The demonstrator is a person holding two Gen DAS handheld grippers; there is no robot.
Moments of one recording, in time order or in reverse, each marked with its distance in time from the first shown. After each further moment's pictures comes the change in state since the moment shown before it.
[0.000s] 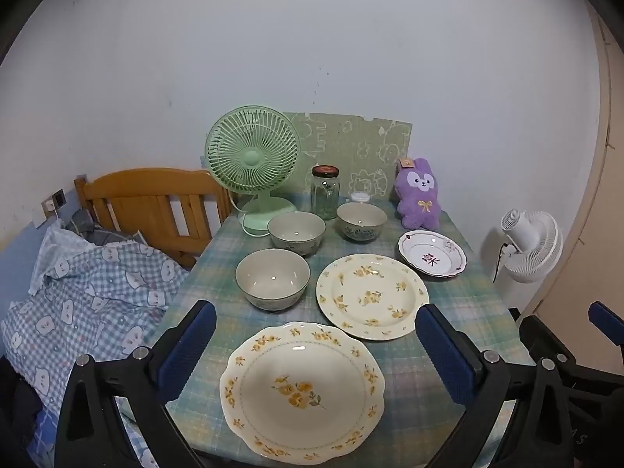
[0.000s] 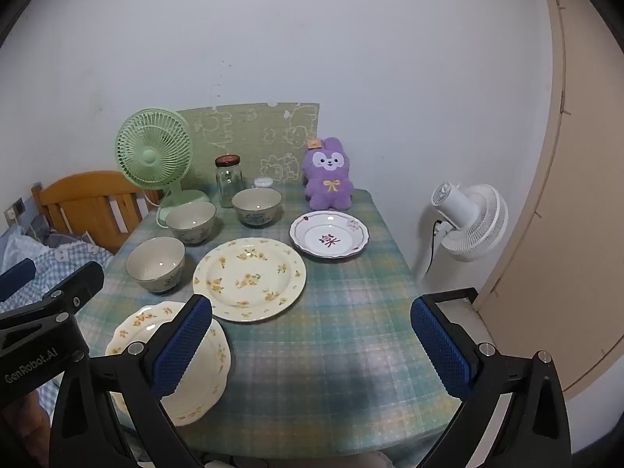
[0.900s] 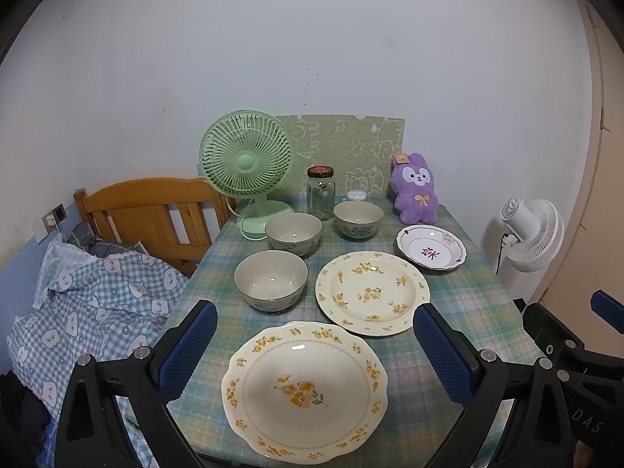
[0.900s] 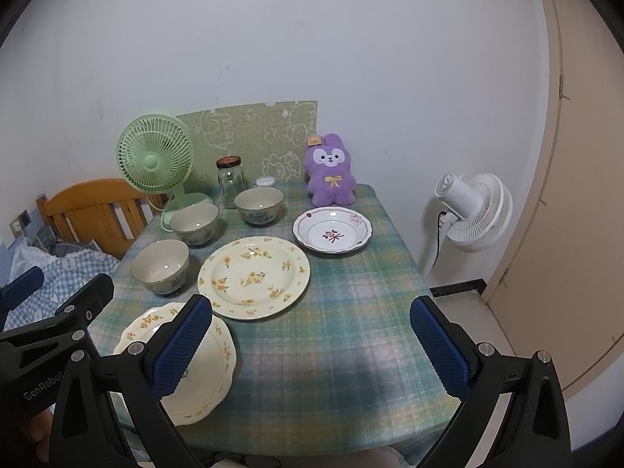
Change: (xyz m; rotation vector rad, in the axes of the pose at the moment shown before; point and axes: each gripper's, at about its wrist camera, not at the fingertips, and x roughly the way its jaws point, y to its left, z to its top) left arm -0.002 -0.011 -0.011 0.049 -0.016 0.012; right arm 0.001 -0.005 -0.005 0.030 0.006 0.024
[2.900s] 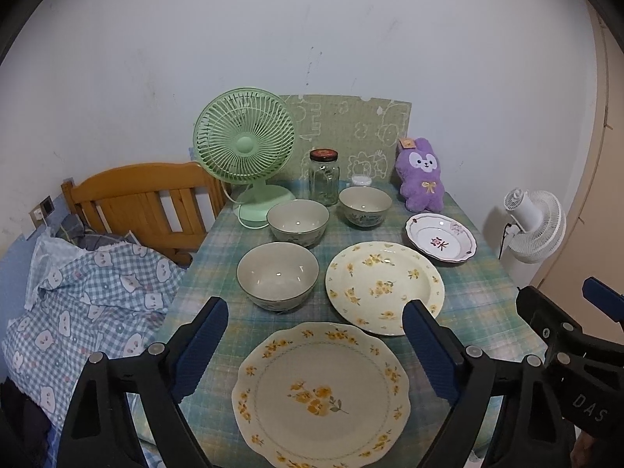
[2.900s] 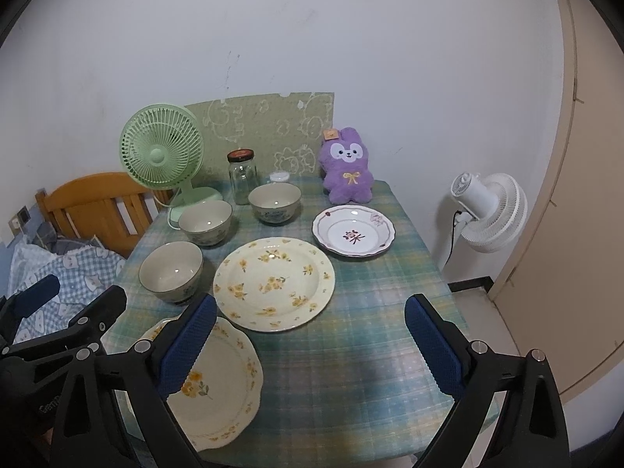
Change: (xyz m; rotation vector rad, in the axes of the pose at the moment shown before) left arm 0.040 0.032 0.018 0.006 0.083 -0.040; right arm 0.033 0.038 0.016 0.000 0.040 0.011
